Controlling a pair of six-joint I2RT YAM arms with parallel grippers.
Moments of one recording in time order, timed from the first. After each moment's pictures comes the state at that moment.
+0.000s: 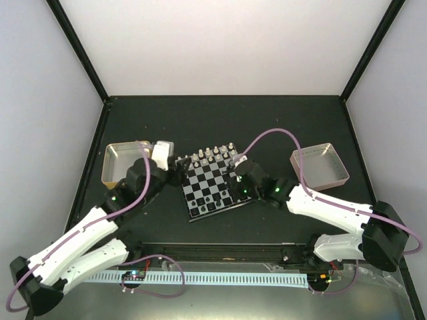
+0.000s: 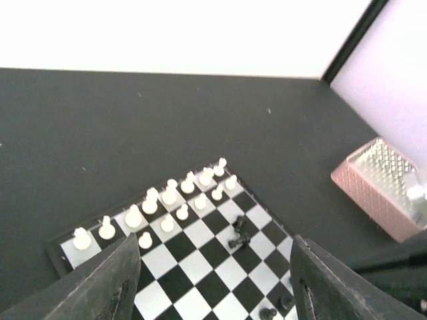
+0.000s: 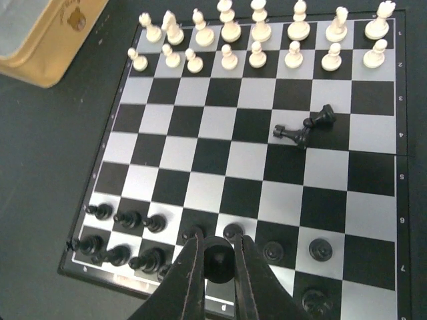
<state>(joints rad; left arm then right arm) -0.71 0.80 0.71 -0.29 -0.16 -0.40 0.92 1.26 0.81 -0.30 0.10 0.48</state>
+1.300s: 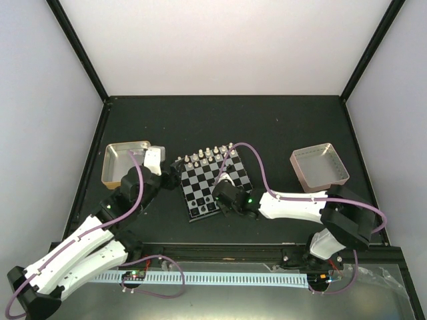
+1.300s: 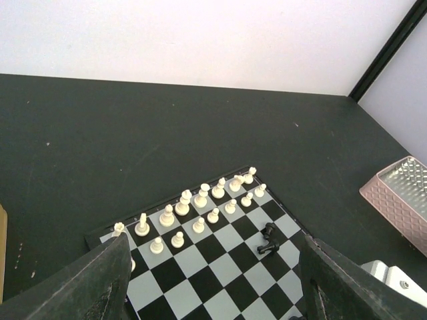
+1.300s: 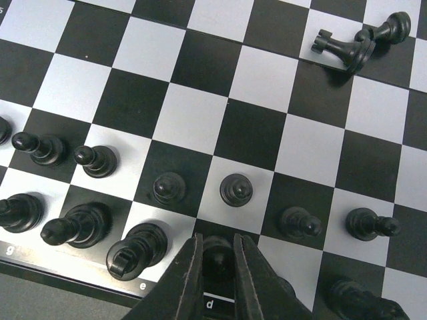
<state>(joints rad) -0.71 0.65 0.63 -0.29 -0.29 -0.40 1.13 1.53 0.81 -0.30 0.34 0.42</state>
